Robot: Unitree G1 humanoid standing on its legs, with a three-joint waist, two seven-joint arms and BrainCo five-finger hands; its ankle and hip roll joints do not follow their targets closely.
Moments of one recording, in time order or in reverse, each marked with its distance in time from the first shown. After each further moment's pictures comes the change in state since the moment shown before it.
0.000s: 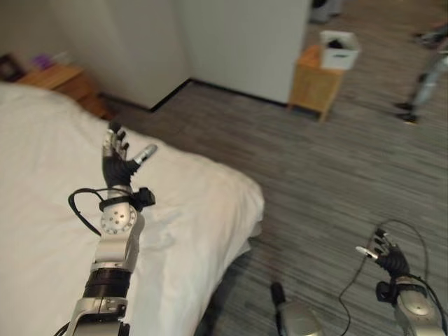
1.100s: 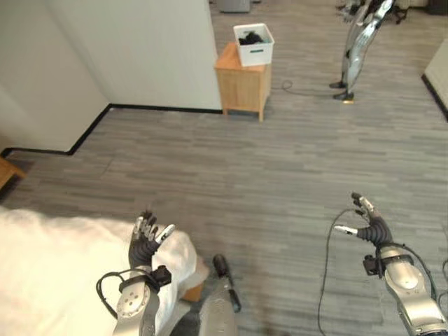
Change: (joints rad) left arm 0.488 -0.235 0.099 -0.149 -0.002 0.046 -0.139; right arm -0.058 -0.082 0.075 -0.241 -0.205 -0.005 0.017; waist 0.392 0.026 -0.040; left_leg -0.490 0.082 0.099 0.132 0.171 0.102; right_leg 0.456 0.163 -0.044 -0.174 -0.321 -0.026
